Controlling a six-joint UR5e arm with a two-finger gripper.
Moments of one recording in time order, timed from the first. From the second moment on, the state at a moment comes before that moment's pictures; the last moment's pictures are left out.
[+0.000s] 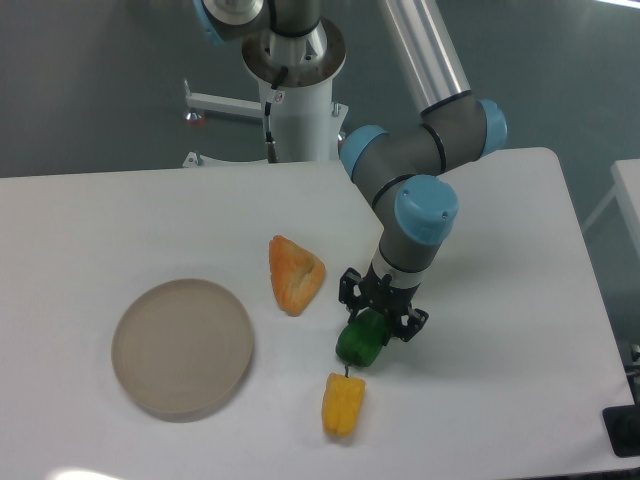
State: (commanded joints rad) arm 2.29 -2.13 -1.47 -1.01 1.33 1.02
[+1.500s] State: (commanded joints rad) arm 2.43 -2.16 -1.19 -1.09 1.50 1.33
